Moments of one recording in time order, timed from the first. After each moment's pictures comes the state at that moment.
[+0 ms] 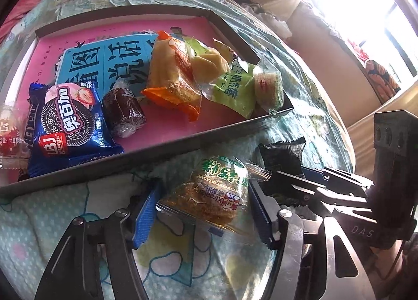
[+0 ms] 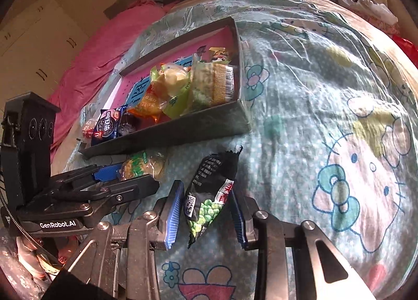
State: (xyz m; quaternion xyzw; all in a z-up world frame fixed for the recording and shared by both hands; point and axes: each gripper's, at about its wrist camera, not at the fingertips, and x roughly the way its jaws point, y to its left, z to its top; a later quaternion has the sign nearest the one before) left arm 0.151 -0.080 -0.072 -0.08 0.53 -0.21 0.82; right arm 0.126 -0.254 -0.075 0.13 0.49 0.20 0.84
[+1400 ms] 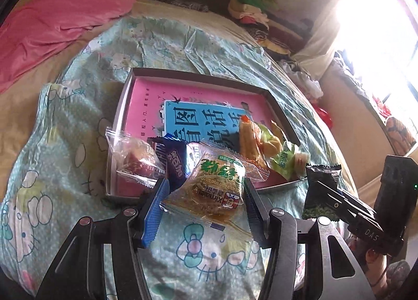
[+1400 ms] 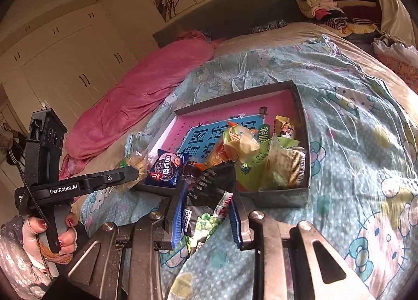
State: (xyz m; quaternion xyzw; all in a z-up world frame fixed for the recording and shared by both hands) left arm 0.128 0.020 -0.007 -0.14 0.43 -0.08 0.89; right arm 0.129 -0.223 -0.024 0.12 0.36 0.30 0.88
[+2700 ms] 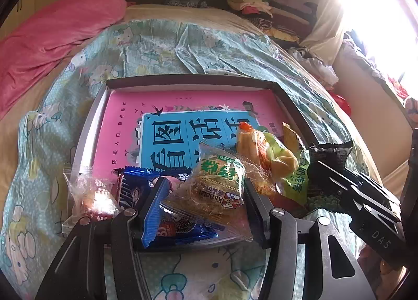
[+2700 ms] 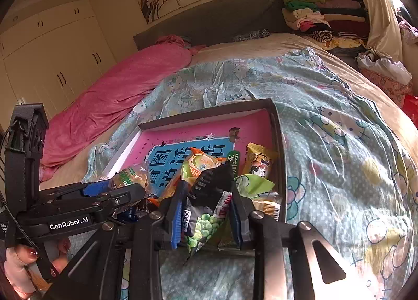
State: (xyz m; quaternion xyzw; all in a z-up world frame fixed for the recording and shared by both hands) left arm 0.181 -0.033 -0.025 -0.07 0.44 -0.05 0.89; right arm 0.177 -0.216 -0.029 0.08 0.35 0.23 0.91
